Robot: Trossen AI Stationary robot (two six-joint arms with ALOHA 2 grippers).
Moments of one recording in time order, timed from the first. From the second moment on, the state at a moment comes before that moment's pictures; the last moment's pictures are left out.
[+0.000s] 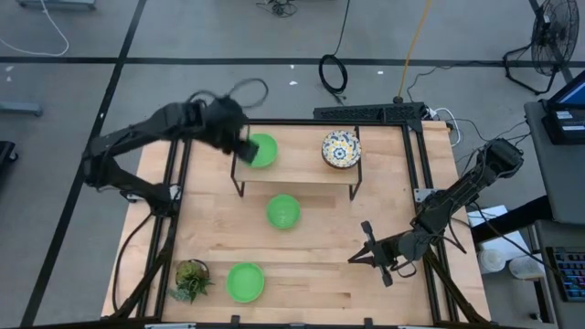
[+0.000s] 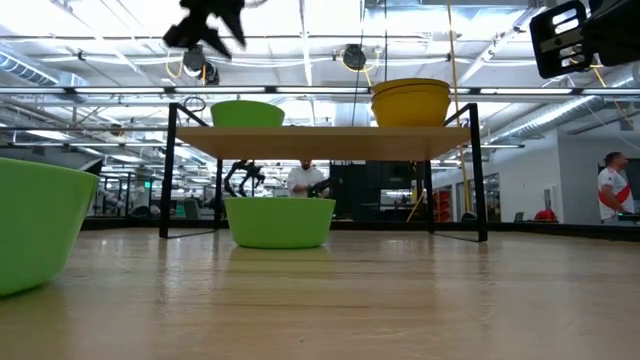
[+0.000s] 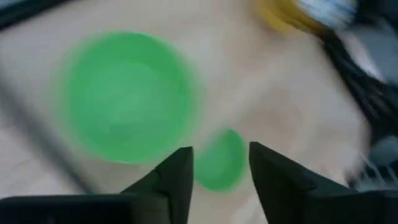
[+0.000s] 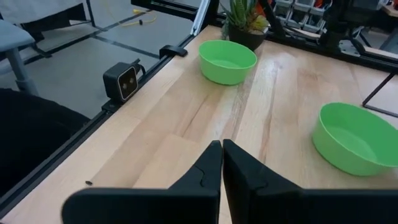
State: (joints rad) left arm 0.30 1.36 1.55 -1.09 0.08 -0.66; right arm 0.75 1.20 0.43 0.38 0.41 0.05
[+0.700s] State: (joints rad) left arm -0.70 1.54 1.37 -0.99 -0.32 -1.22; right arm 0.75 1.20 0.43 0.39 0.41 0.12
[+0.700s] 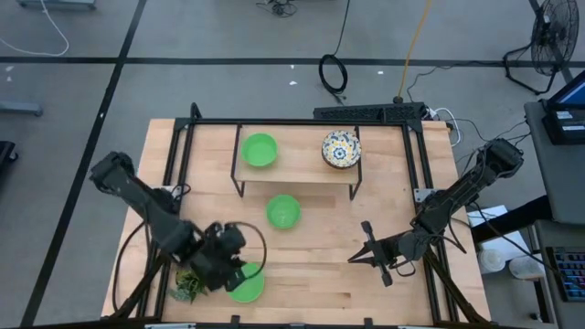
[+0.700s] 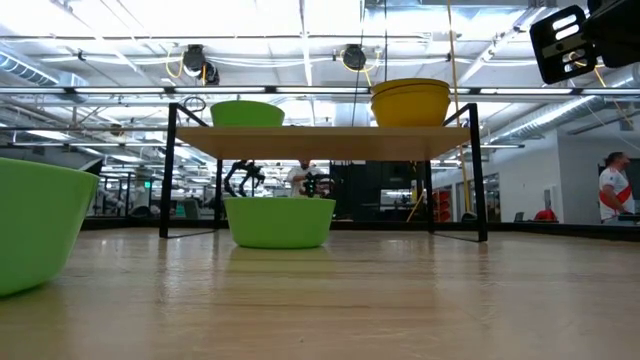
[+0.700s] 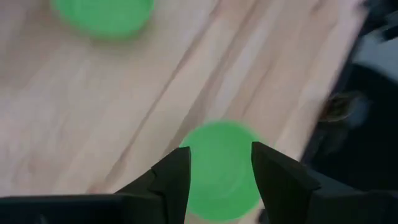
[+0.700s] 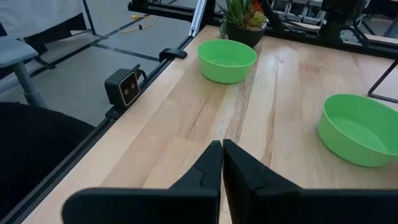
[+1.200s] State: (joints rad) left arm -0.68 1.67 1.17 -0.85 -0.13 -1.33; right arm 0.75 1.20 0.43 0.42 0.42 0.08
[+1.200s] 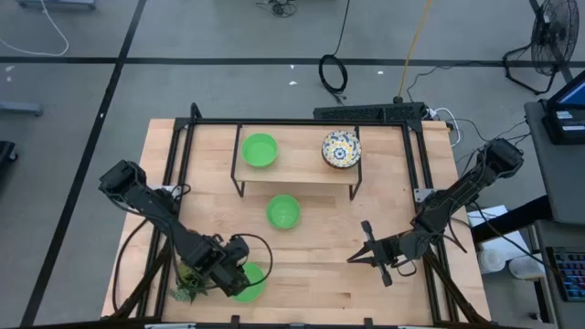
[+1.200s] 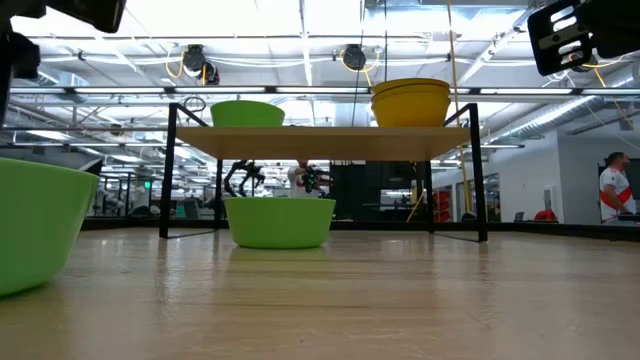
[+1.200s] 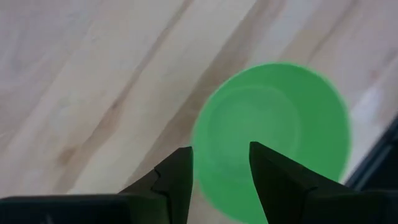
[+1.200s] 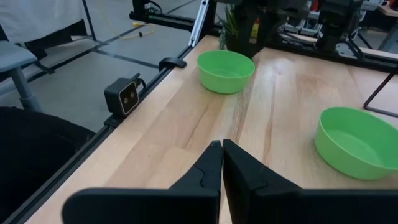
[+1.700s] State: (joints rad) left arm -0.68 1.74 1.17 -0.85 -0.10 -1.37; right arm 0.75 1.20 0.43 0.41 0.41 0.09
